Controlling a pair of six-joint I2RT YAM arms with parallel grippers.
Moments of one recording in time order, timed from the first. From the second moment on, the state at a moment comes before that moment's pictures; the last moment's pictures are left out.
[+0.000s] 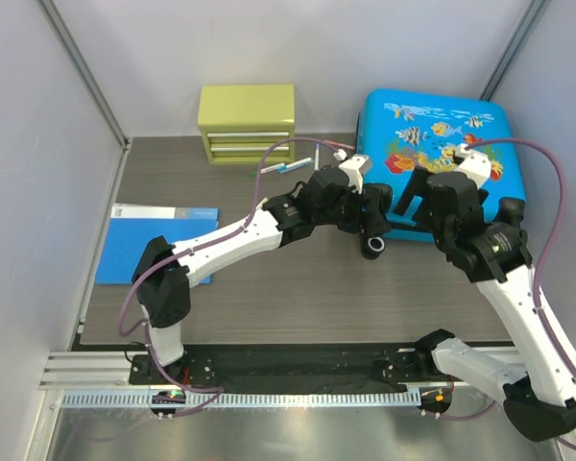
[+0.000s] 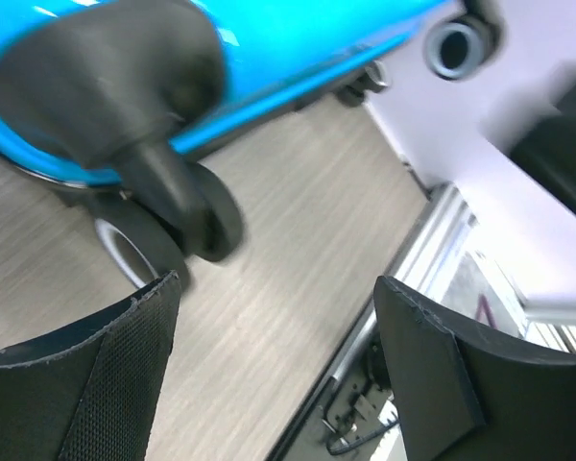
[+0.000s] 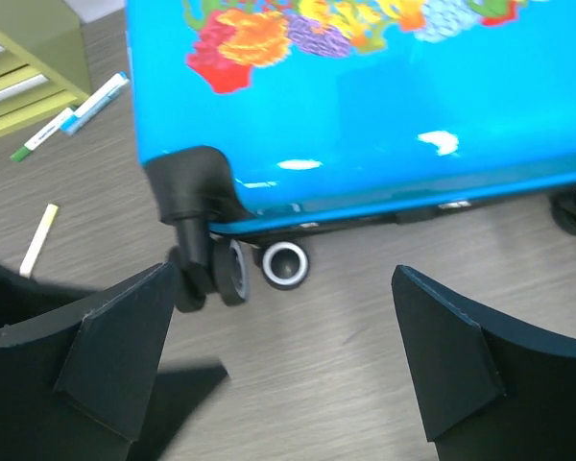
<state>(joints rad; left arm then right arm) -0.98 1.80 1.59 -0.19 0.15 -0.57 0.45 1.00 1.34 -0.91 0.55 0.56</state>
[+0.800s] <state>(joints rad) -0.94 2.00 1.69 -0.27 0.14 -0.71 0.41 0.77 1.05 -1.03 0.44 0.56</state>
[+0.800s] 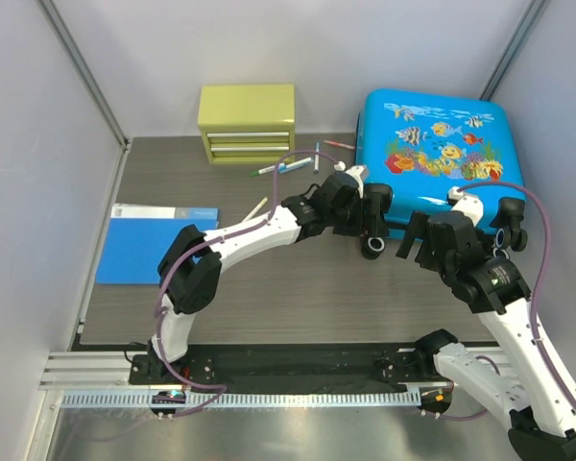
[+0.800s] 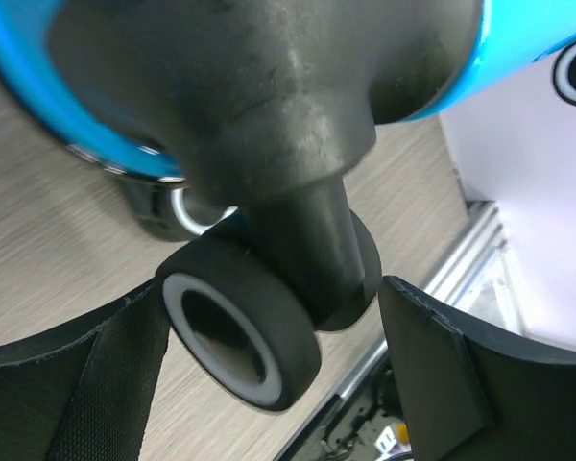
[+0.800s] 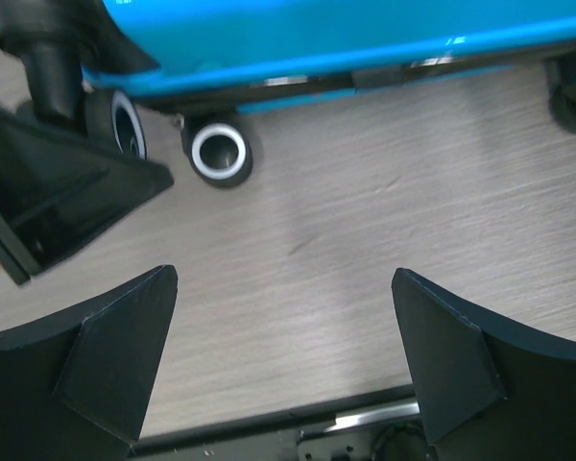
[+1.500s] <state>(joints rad) -0.91 2.04 1.65 0.00 0.22 -0.96 0.41 0.73 0.88 -0.96 0.31 0.52</state>
